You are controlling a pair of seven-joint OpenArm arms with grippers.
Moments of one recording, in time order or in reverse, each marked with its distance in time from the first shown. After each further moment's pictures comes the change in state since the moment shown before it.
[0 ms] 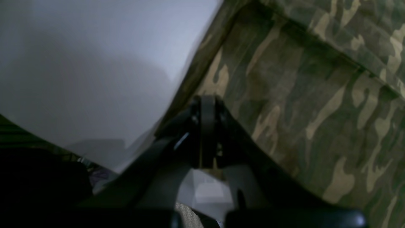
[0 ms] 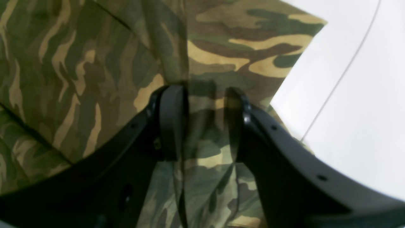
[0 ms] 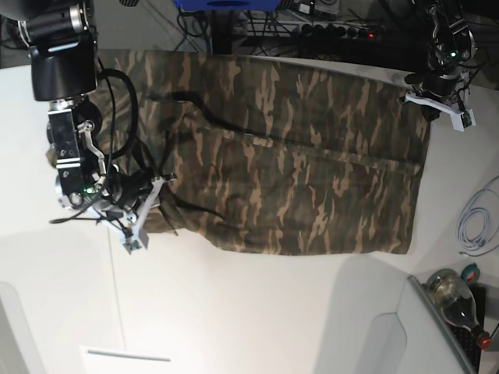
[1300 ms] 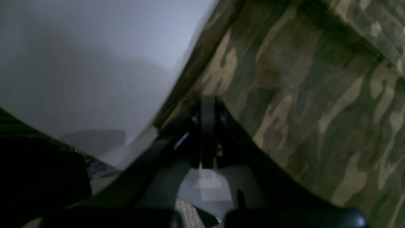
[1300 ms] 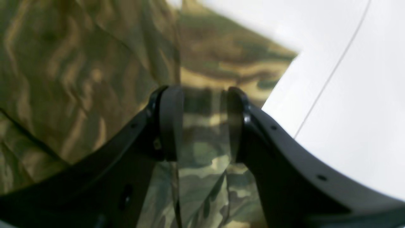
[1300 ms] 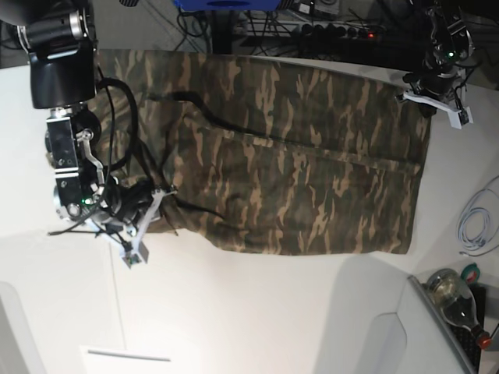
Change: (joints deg) left arm -0.8 0.0 0.0 -2.4 -0.2 0.2 0.0; right arm 2.0 -0.4 0.1 0.9 0.1 0.0 -0.3
